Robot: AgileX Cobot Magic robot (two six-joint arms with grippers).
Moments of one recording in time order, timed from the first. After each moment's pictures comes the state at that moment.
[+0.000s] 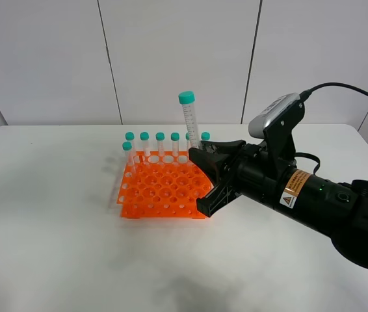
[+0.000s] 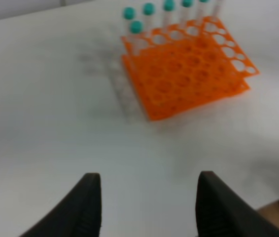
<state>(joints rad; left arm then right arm) -0.37 0.36 -0.86 -0.06 1.13 0.04 0.61 1.47 -0.46 -0.23 -0.83 0.09</state>
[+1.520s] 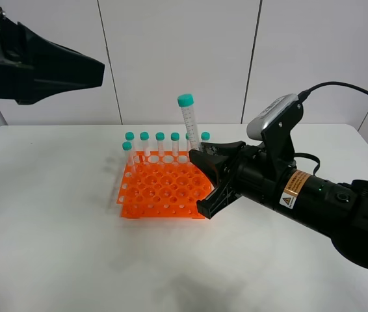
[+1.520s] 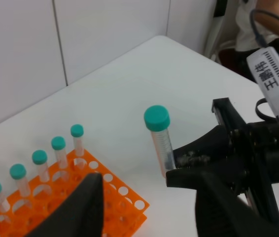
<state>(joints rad) -0.47 0.98 -1.03 -0.59 0.57 0.61 0.61 1.47 -0.46 -0.23 -0.82 0.07</state>
